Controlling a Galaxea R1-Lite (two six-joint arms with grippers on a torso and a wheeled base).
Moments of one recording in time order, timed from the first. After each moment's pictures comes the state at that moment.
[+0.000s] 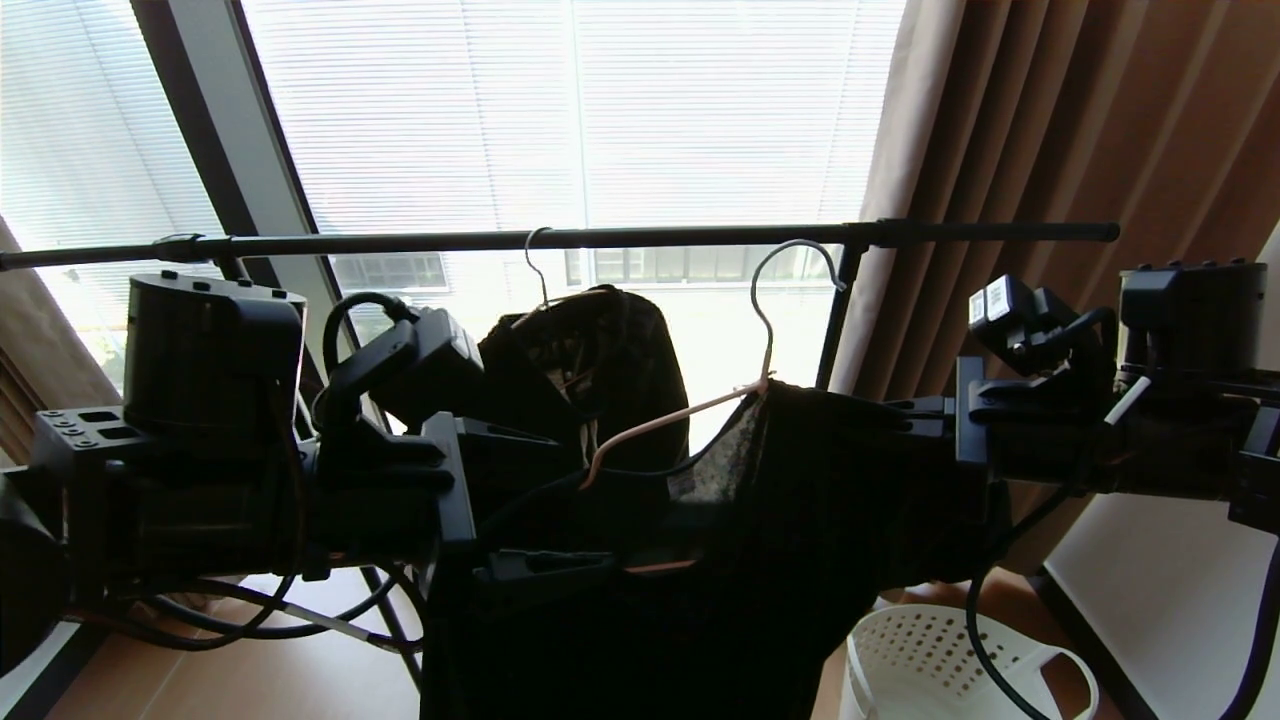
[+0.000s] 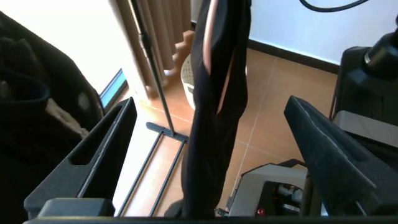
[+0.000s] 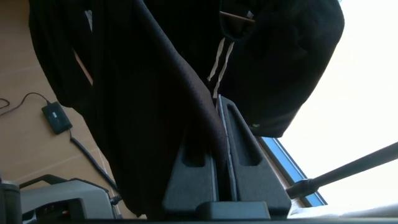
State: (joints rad) left arm -0.50 1.51 -0.80 -0.25 -0.61 0.31; right arm 0.29 1.62 -0.83 -0.38 0.71 -0.36
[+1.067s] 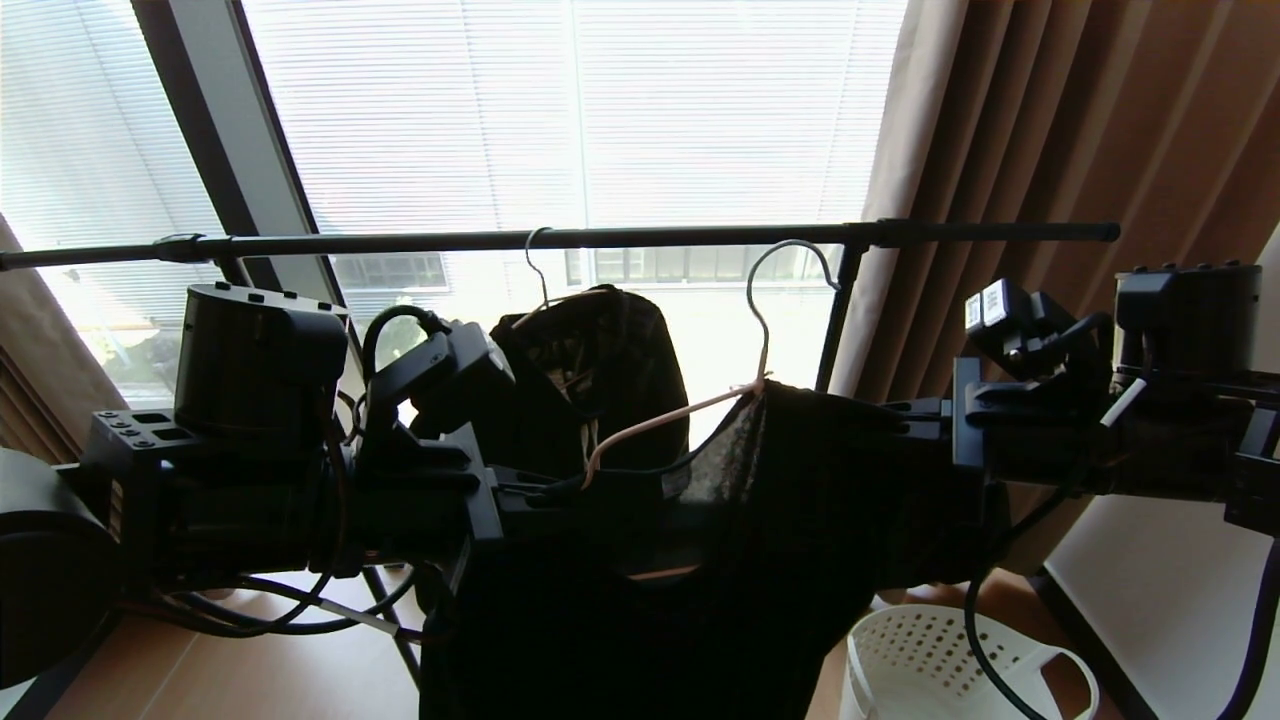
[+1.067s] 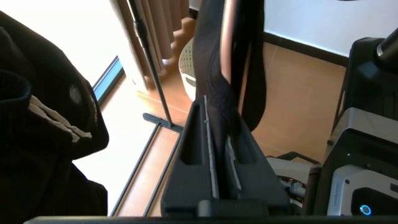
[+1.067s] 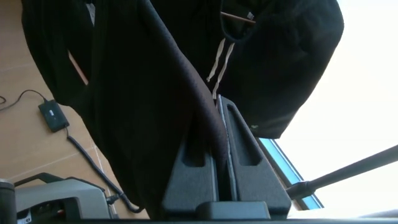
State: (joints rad) left arm -0.51 1.56 -0.81 -0.25 -0.56 0.31; right arm 0.29 1.62 -0.83 -0.38 0.71 -0.39
